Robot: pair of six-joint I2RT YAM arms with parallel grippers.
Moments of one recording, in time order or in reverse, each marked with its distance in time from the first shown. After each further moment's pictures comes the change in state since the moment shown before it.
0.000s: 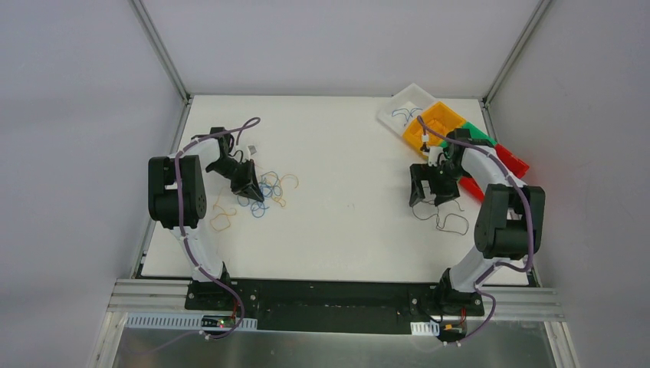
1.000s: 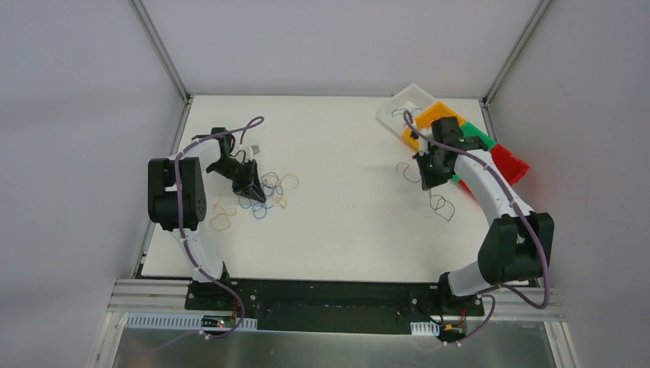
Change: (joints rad) left arm -0.006 -0.021 -0.014 -0.019 0.039 0.060; right arm 0.224 -0.156 -0.034 0.089 0.304 0.058
